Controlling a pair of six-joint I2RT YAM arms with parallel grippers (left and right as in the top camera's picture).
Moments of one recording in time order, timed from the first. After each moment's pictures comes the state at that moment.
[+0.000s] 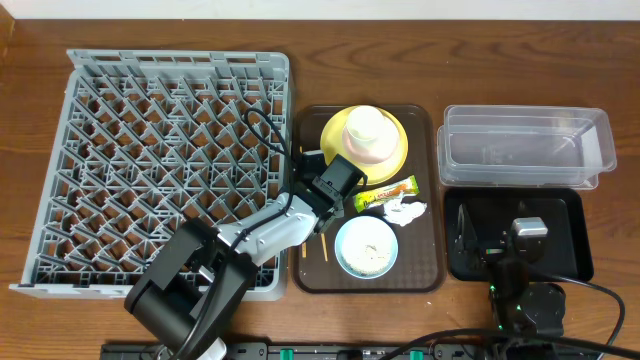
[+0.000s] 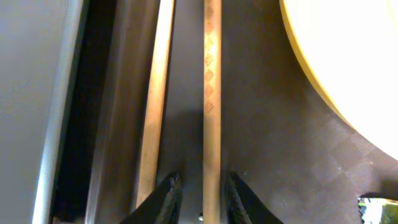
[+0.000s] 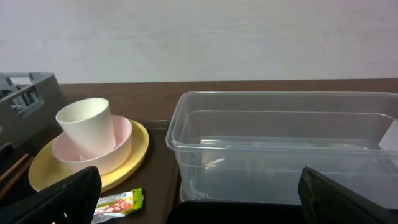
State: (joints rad) left arm -0.69 1.78 0.92 -0.37 -0.30 -0.80; right arm 0.12 0.02 0.01 -0.07 0.04 0.10
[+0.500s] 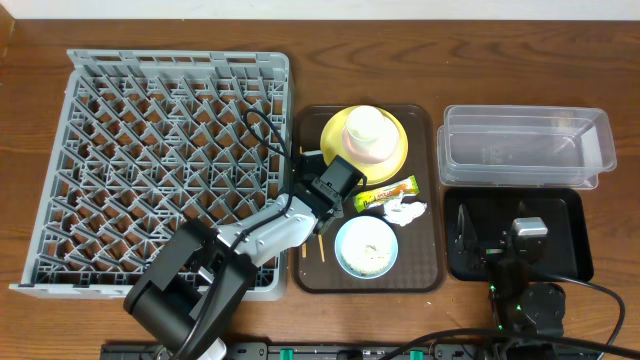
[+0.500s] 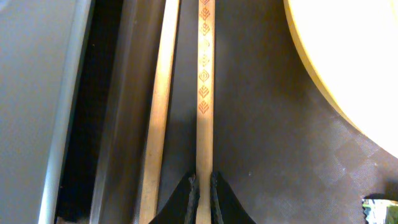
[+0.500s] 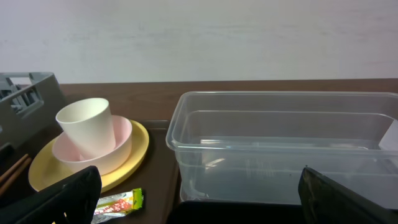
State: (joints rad) left arm -0.69 1.78 0.92 -0.36 -0.31 -0.80; right arm 0.12 0.02 0.01 -0.07 0.04 0.10
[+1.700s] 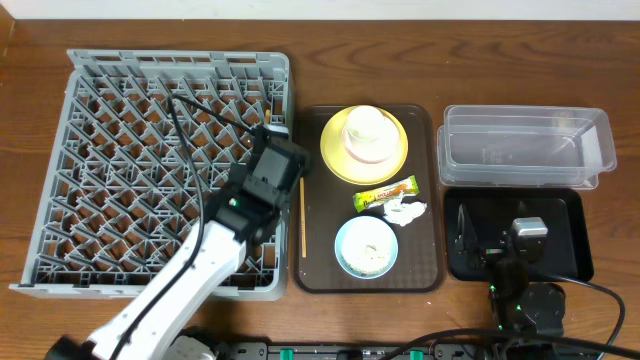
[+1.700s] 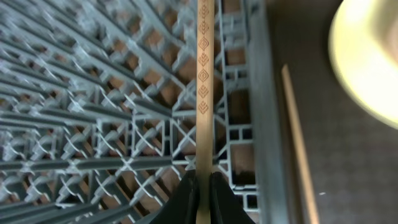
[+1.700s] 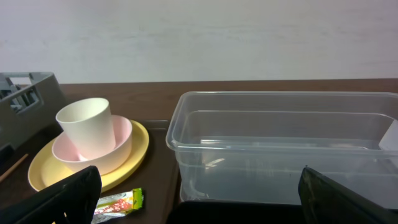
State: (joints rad) left arm -0.52 1.32 0.92 -0.60 -0.46 -0.24; right arm 0.12 0.02 0.01 -0.07 0.04 0.10
